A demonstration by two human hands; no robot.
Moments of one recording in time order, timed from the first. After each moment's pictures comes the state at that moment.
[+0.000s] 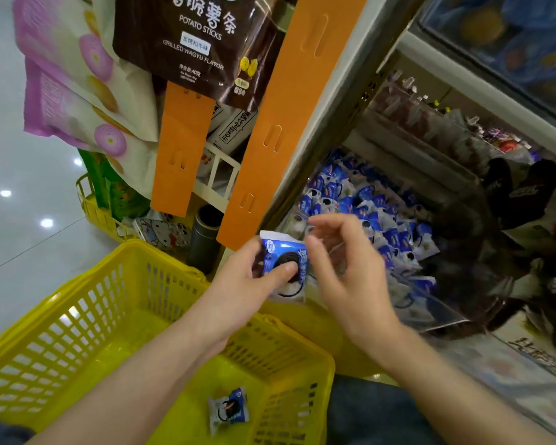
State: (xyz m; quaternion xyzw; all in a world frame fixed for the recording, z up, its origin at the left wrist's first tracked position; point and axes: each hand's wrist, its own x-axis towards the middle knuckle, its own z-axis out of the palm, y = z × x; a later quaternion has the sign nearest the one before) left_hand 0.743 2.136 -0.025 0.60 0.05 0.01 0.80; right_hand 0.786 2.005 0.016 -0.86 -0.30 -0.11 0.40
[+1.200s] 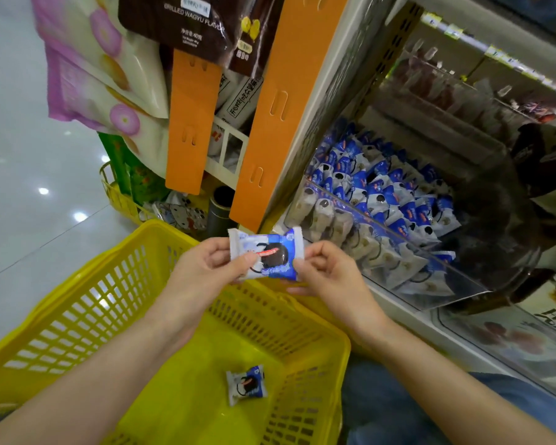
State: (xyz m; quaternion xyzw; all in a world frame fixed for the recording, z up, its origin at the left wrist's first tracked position) left_hand 0.718 2.160 -0.067 0.60 0.18 0.03 0.78; right_hand 0.775 1.997 -0.027 -0.77 -0.08 0.23 0.59
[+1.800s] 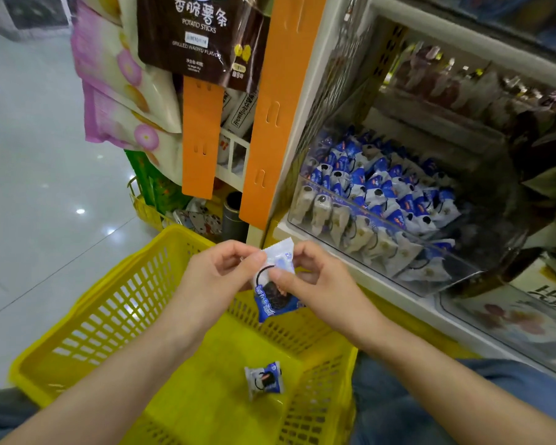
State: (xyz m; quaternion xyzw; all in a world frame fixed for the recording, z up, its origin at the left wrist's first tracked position) left_hand 0.684 2.144 -0.033 0.64 0.13 0.09 0.75; right_hand 0.743 2.000 -0.018 -0.77 -0.22 0.22 0.56
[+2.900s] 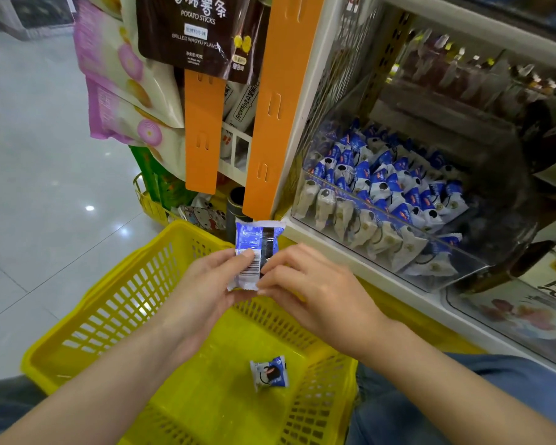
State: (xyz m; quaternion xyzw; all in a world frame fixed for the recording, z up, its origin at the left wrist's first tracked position) left_hand 0.680 2.145 -0.035 0.53 0.21 0.00 0.82; right_hand 0.735 1.993 -0.009 -0.80 -0.55 -0.07 0.22
